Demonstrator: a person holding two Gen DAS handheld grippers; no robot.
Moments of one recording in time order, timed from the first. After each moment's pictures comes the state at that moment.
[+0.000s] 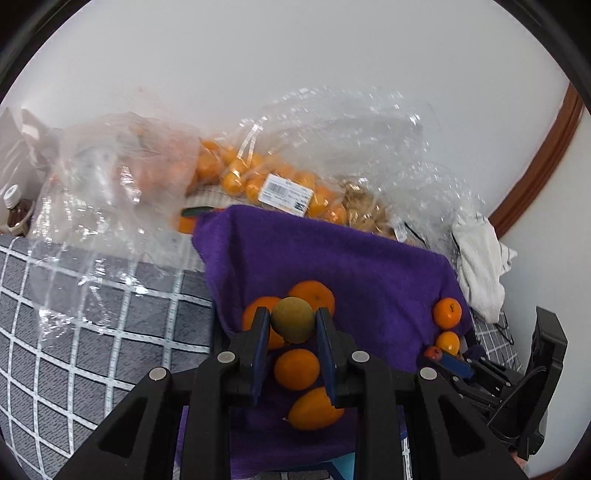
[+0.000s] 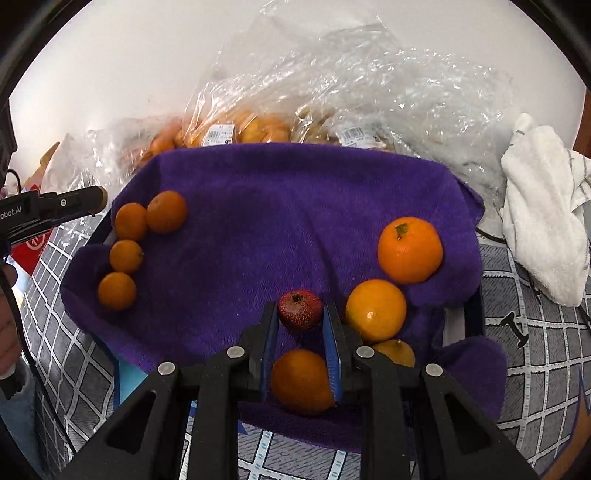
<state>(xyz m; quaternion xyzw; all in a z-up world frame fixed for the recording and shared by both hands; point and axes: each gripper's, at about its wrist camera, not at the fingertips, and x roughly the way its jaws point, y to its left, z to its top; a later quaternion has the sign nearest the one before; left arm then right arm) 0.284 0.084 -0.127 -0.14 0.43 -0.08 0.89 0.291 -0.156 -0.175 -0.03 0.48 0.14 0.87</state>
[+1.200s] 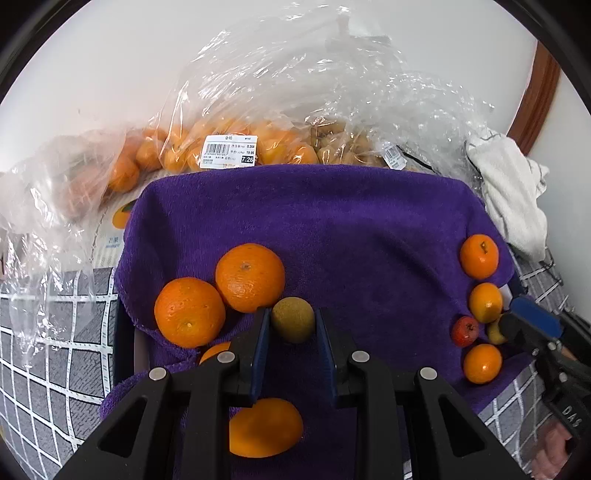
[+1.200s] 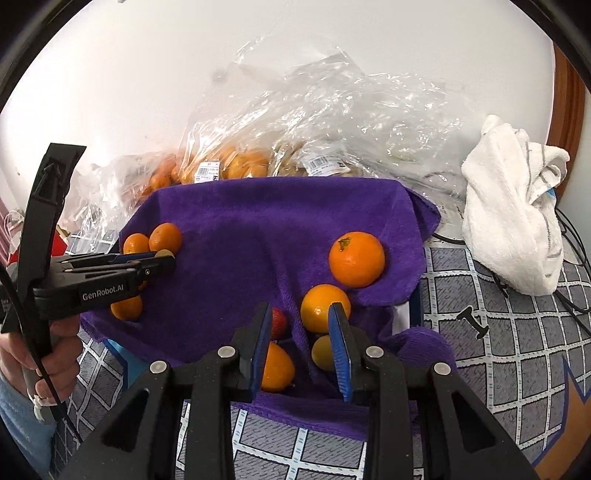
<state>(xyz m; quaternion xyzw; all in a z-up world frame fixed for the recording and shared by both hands) 0.303 0.004 -0.160 0.01 0.47 -0.05 0.88 0.275 -0.198 -0.147 0.01 0.43 0.13 0.89</state>
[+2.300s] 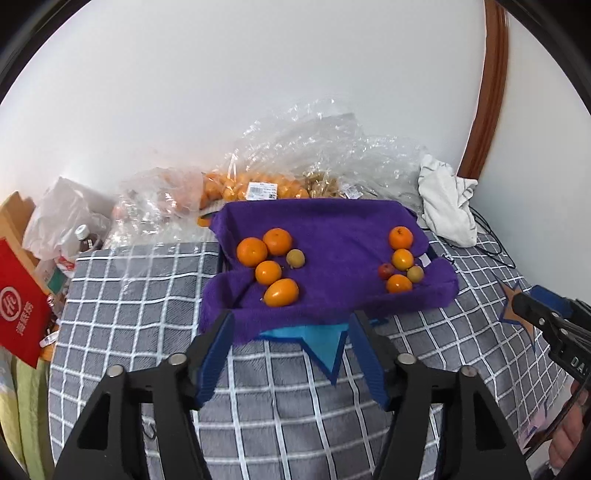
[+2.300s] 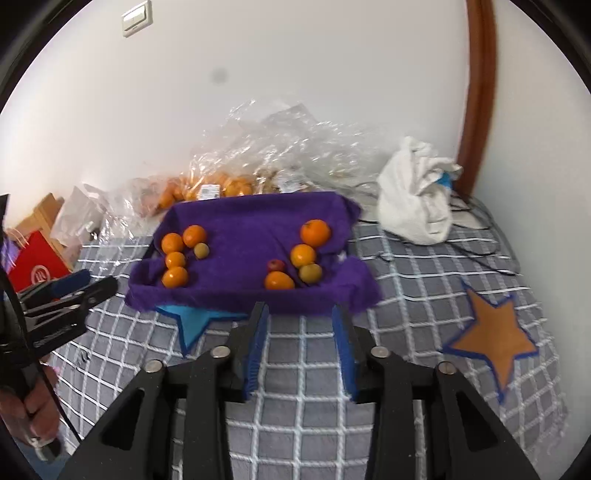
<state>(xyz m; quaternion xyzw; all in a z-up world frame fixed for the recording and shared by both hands) 0.118 0.030 -0.057 0.00 0.38 -0.04 0.92 0.112 -0.197 -0.040 0.01 0.40 0.02 0.92</state>
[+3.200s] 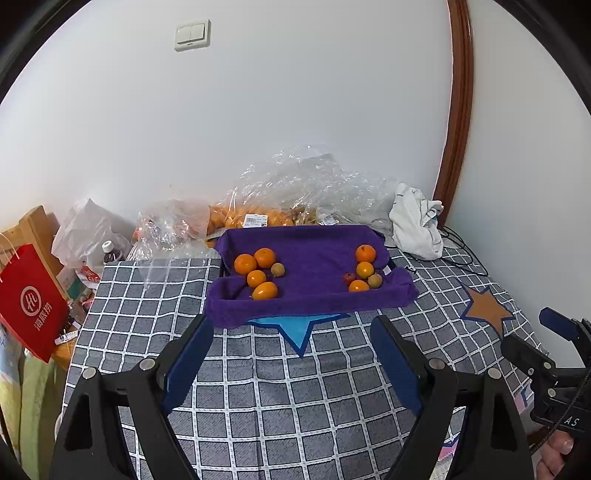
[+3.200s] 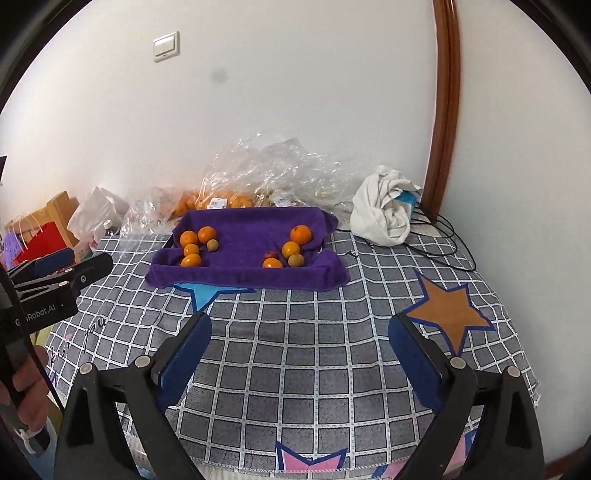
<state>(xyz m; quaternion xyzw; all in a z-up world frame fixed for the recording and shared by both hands) 0.024 0.001 -0.016 0.00 0.32 -0.04 0.95 0.007 -0.211 -0.009 -0.01 0.36 0.02 0.93</state>
